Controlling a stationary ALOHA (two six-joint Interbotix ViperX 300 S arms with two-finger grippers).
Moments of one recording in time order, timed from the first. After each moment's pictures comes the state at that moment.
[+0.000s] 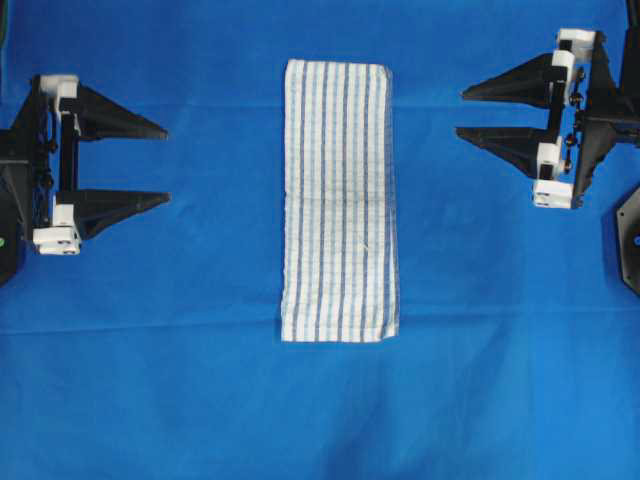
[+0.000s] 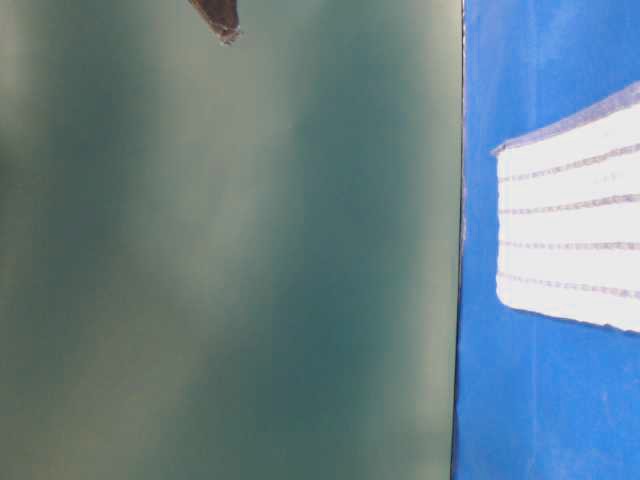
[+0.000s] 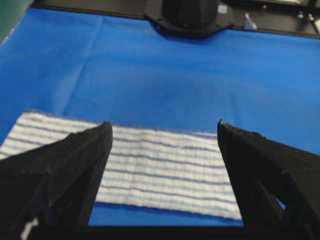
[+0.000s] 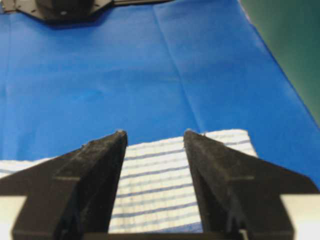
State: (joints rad) left arm 0.08 -0.76 1.13 -0.03 -0.22 -0.02; right arm -0.27 -0.68 1.03 -0.54 -0.14 0.52
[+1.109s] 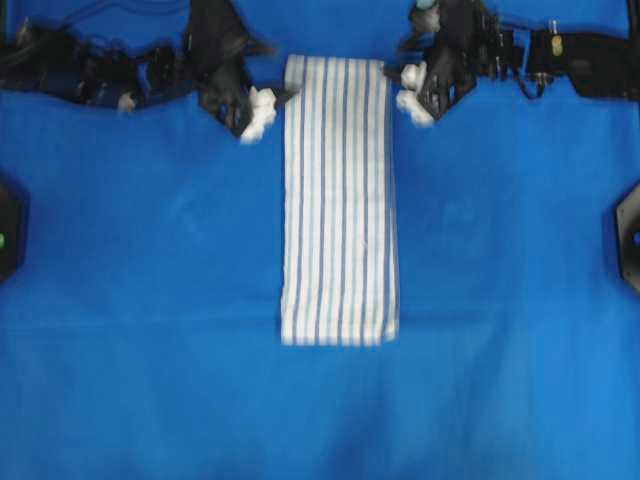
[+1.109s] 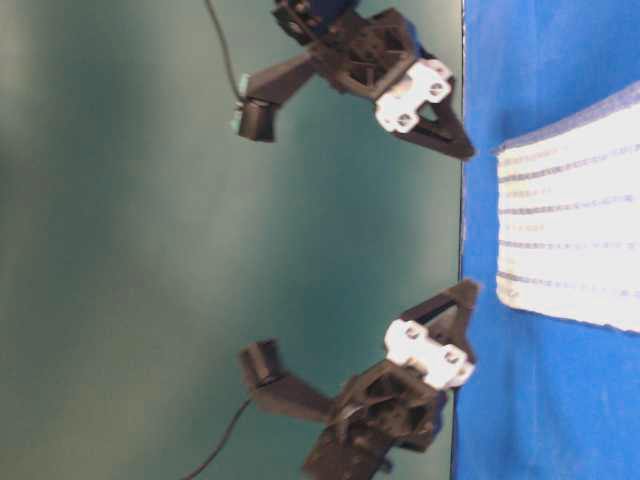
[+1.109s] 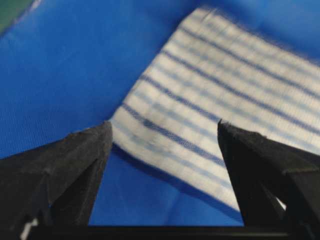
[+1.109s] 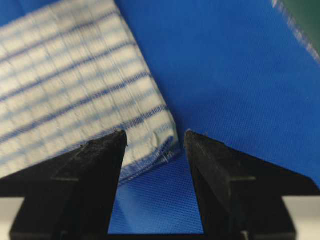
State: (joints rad) left arm 0.47 0.23 0.70 -0.03 -0.38 -0.01; right arm -0.58 0.11 0.72 -0.54 -0.13 0.51
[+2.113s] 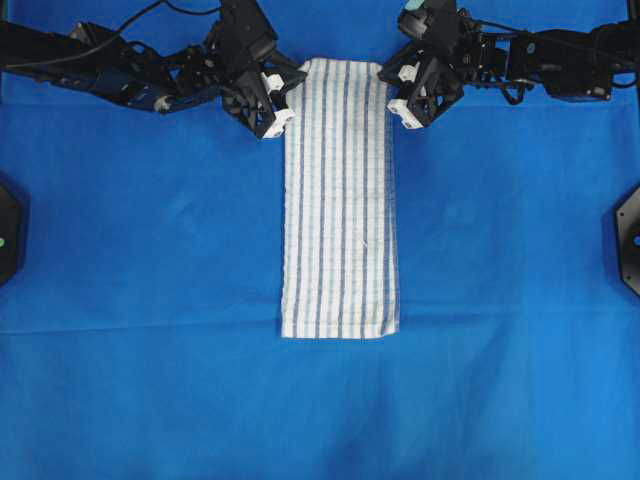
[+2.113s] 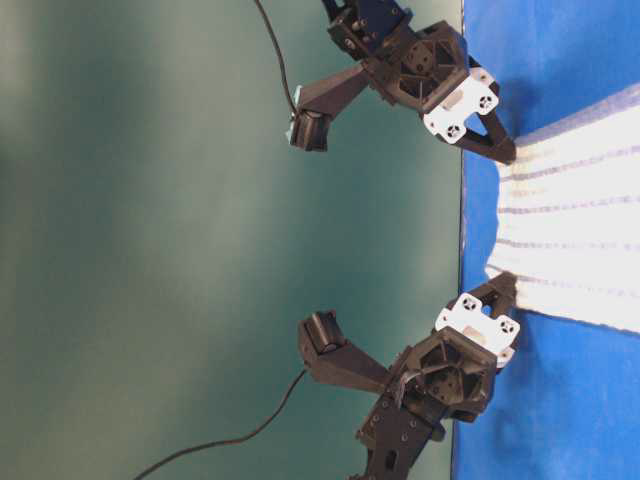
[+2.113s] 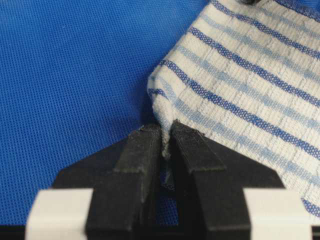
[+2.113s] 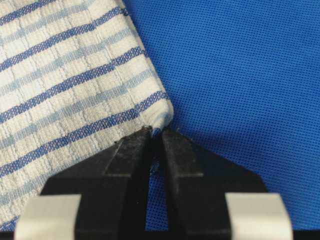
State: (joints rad) left arm 0.49 0.39 0.62 -0.02 -0.42 -0.01; right arm -0.61 0.24 0.69 -0.54 -0.20 0.52
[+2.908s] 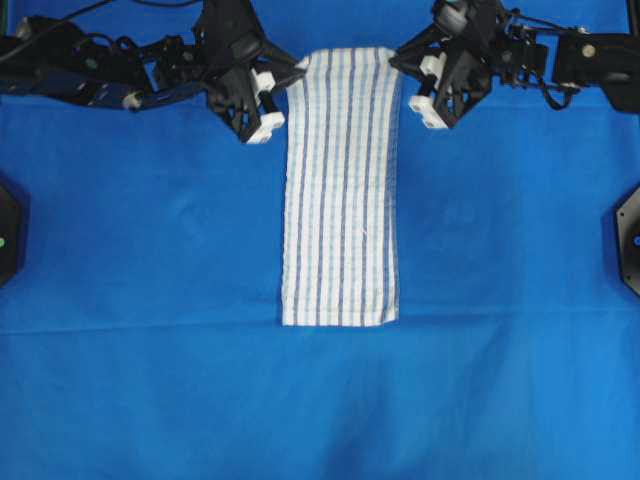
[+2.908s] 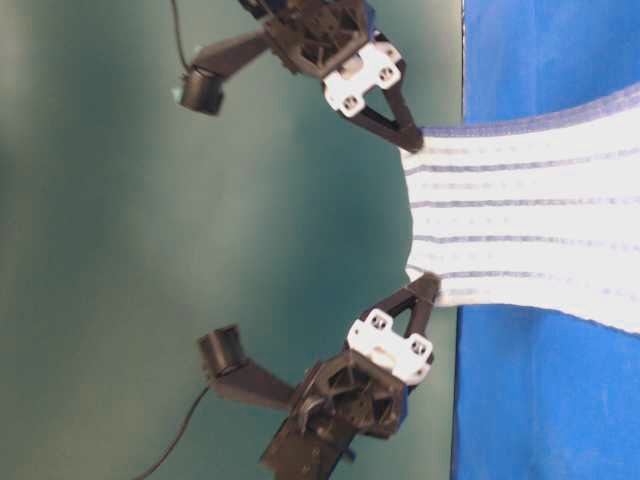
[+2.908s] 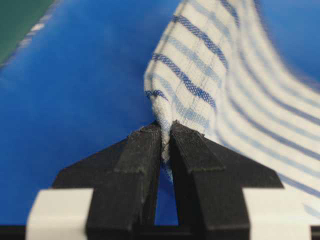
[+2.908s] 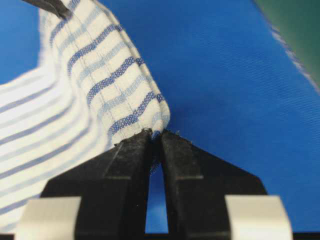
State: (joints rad) left arm 0.40 0.12 0.69 -0.02 -0.30 0.05; right arm -0.52 -0.08 0.79 -0.54 -0.13 0.52
